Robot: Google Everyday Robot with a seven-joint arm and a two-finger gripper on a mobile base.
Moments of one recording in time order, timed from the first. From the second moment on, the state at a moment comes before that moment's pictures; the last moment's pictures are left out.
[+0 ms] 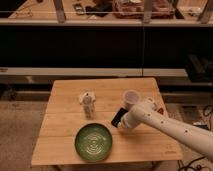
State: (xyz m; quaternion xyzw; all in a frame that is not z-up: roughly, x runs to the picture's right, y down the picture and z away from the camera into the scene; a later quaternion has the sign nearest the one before) arm 0.096 0.219 0.831 -0.04 -0.31 -0.74 0.59
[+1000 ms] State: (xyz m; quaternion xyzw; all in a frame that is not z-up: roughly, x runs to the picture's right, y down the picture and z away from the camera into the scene) arm 0.083 0.183 0.860 -0.04 -0.30 -0.75 0.59
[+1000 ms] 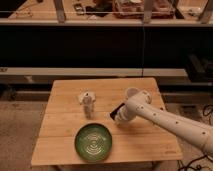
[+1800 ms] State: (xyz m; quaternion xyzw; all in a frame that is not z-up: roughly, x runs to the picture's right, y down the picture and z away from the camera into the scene) arm 0.113 0.156 0.872 -0.03 -0.28 -0.72 0.64
